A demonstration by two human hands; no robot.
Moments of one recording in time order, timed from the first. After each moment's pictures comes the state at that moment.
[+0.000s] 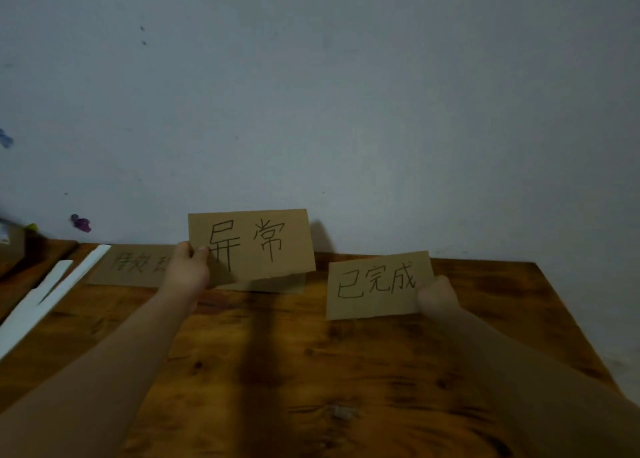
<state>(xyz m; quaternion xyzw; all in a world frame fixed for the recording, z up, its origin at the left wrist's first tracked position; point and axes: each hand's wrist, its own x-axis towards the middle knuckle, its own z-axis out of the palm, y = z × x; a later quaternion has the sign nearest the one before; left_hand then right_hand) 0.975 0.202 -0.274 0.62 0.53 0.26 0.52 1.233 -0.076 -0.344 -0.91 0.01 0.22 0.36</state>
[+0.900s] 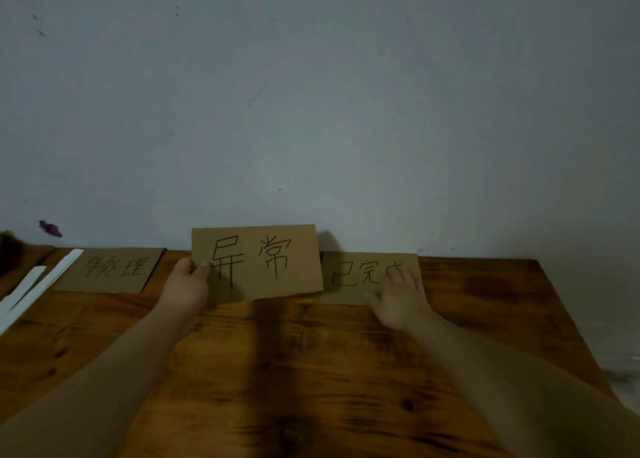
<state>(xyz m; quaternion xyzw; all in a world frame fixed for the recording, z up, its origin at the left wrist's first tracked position) 1.049 0.144 -0.303 0.62 0.55 0.22 0.50 1.292 -0.084 -0.401 -0.91 -0.35 0.20 0.05</state>
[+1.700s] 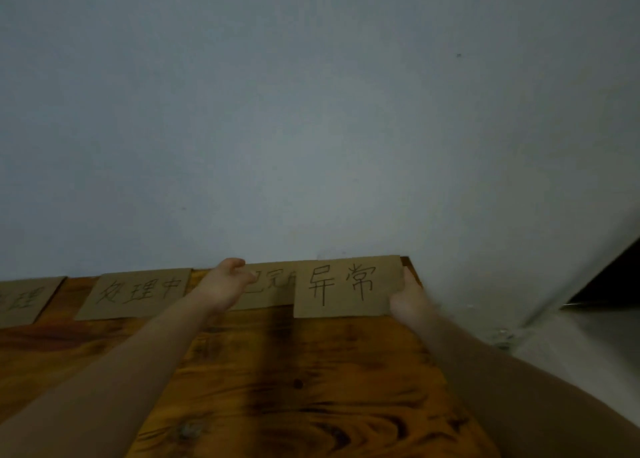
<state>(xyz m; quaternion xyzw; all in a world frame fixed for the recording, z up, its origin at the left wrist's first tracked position) 1.157 -0.022 -0.254 0.76 0.39 0.04 0.51 1.333 -0.278 -0.313 -0.85 -0.11 0.21 0.47</state>
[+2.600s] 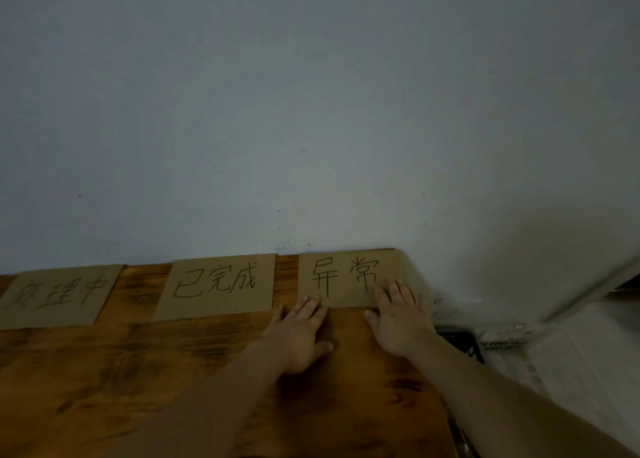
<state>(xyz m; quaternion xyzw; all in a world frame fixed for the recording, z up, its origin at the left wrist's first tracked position) 1.311 -0.155 -0.418 0.96 0.13 -0.24 0.11 1.442 -0.320 -0.431 -0.93 -0.32 0.20 0.01</state>
